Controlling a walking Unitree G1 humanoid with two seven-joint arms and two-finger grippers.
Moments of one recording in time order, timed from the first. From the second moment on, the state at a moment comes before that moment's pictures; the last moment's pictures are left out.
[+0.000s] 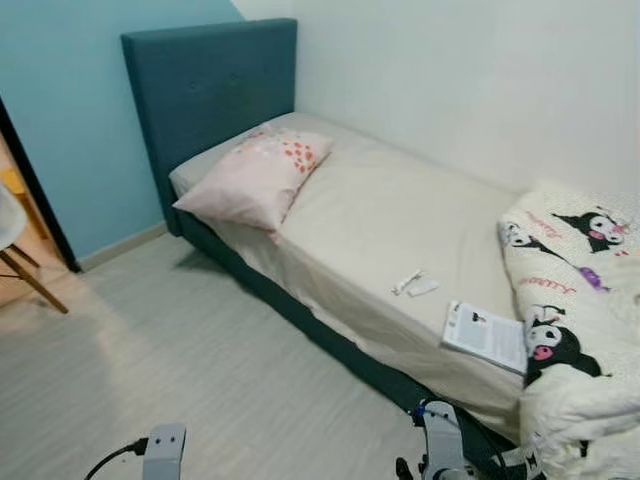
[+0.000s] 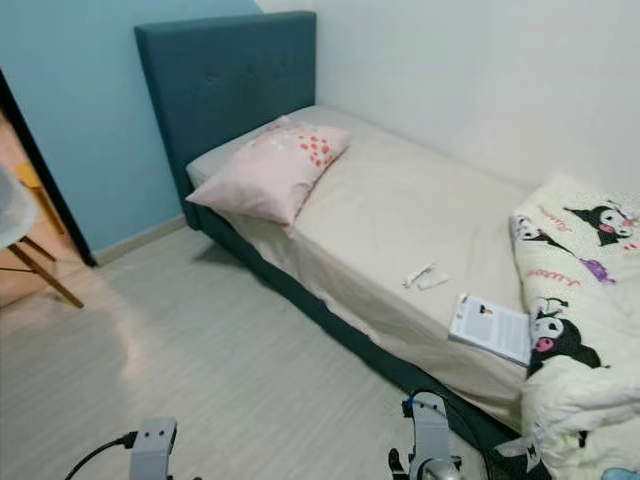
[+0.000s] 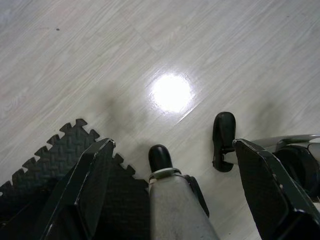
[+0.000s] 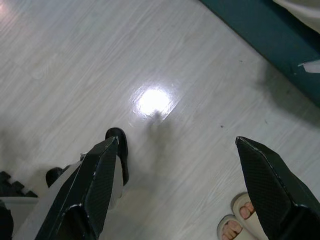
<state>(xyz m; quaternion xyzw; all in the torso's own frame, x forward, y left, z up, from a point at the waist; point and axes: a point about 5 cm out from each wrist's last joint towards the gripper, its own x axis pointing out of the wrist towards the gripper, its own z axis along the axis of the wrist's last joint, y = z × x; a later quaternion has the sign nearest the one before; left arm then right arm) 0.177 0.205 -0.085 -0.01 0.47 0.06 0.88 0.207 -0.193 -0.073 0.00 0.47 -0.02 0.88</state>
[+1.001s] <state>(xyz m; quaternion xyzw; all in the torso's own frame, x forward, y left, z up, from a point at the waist) 0.164 0.201 -0.091 -0.01 0.48 0.04 0.88 0.197 -0.200 -0.076 -0.02 0.48 0.00 0.88</state>
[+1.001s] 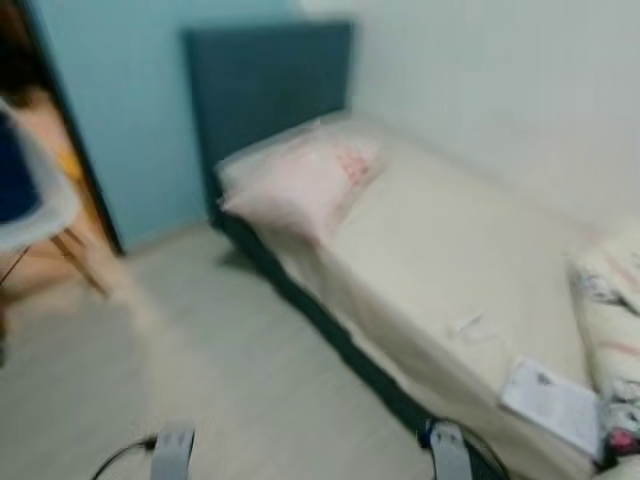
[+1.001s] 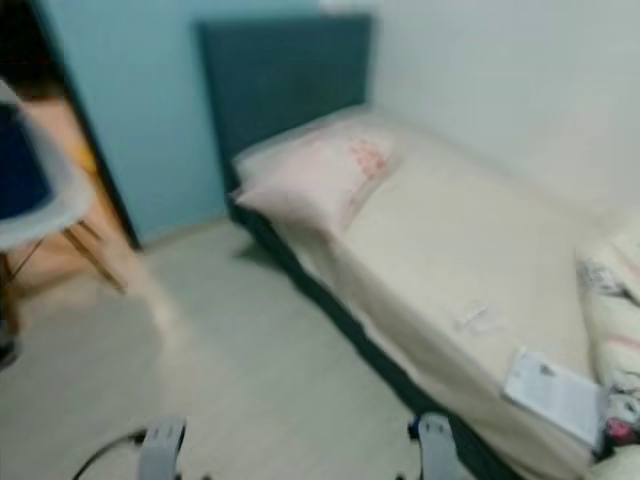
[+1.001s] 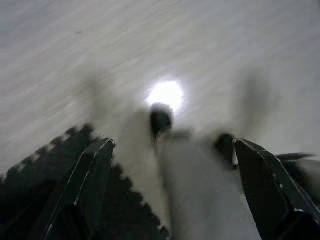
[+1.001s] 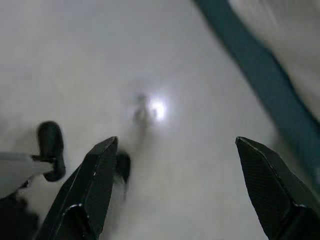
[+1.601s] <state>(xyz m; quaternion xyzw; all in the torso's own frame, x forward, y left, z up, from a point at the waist) 0.169 0.205 -0.088 -0.01 0.48 0.04 0.88 0.197 -0.185 -0.078 -0.01 0.48 0.02 0.88</state>
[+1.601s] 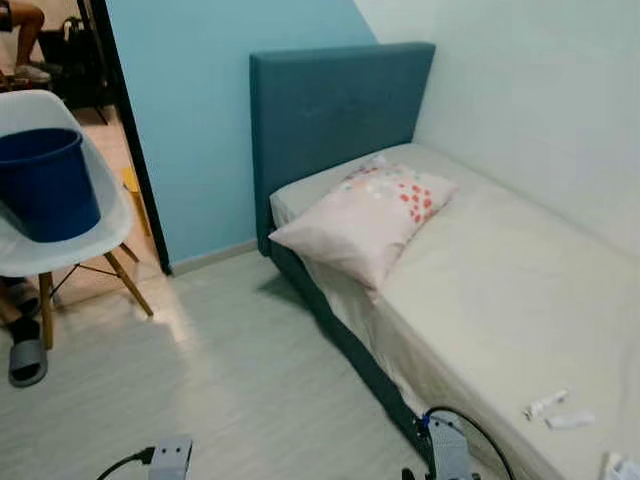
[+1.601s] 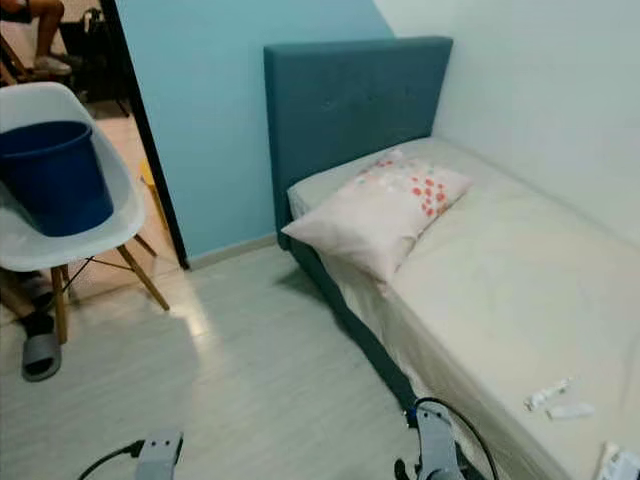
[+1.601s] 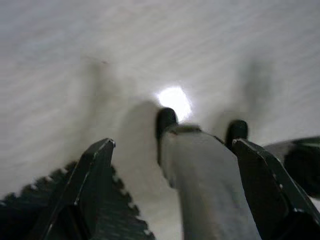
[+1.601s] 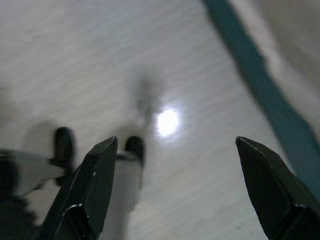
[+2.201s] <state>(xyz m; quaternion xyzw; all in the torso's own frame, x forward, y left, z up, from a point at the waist) 0.177 0.205 -0.084 -0.01 0.46 0.04 0.89 0.202 -0.192 -0.075 -0.01 0.47 0.00 0.88</state>
